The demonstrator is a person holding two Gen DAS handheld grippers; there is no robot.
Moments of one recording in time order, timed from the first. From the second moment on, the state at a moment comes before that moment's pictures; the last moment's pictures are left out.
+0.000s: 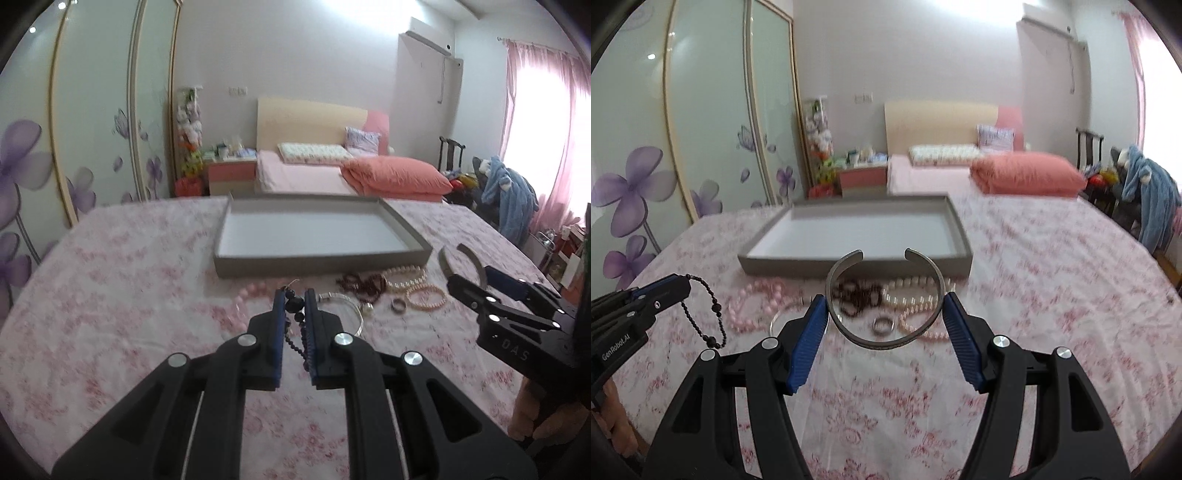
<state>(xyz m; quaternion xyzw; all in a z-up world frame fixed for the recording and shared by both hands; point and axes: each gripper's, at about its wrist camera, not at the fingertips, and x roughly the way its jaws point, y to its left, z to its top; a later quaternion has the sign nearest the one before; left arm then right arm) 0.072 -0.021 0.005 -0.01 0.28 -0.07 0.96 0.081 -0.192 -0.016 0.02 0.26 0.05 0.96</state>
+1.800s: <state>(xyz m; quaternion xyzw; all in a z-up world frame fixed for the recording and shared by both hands) 0.307 -0.016 -0.015 -0.02 0.33 -0.04 0.94 0.274 -0.196 -0.026 0.05 0.33 0.02 0.94</state>
